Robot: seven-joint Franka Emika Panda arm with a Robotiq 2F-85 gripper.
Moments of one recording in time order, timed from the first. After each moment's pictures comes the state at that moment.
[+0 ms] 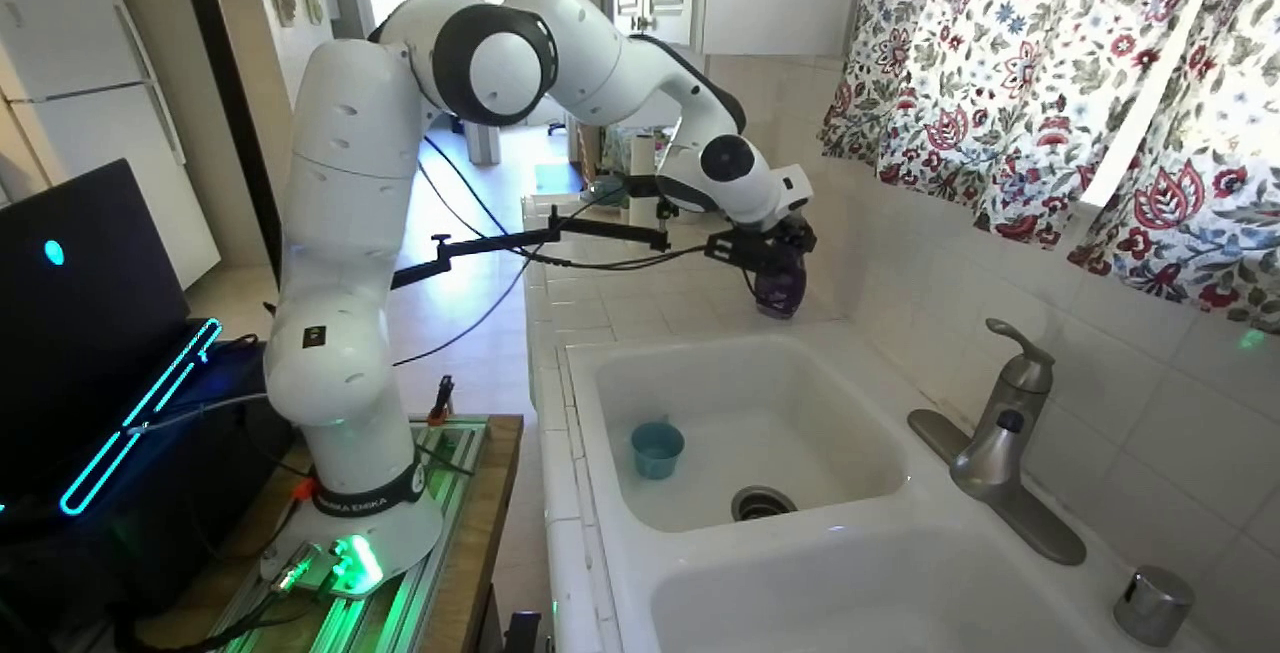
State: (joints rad) arm 0.41 0.31 0.26 -1.92 1.34 2.99 -1.54
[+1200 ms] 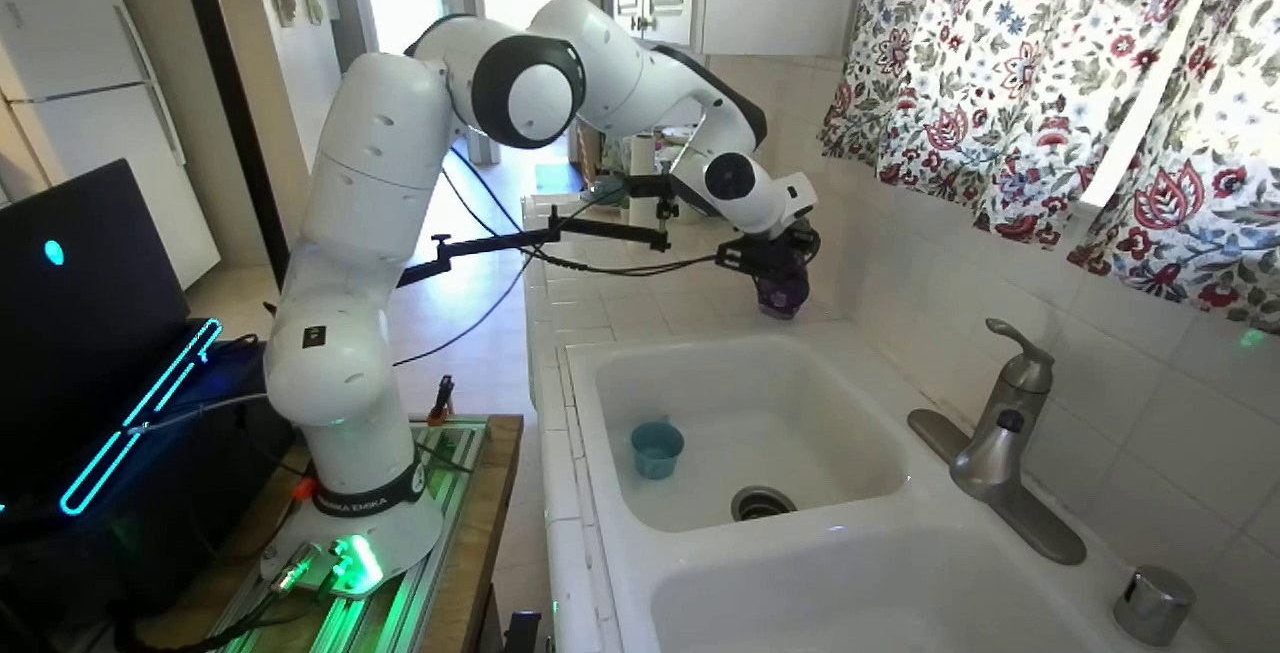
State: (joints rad) arm 0.41 0.43 0.29 -1.77 1.58 3.04 -1.82
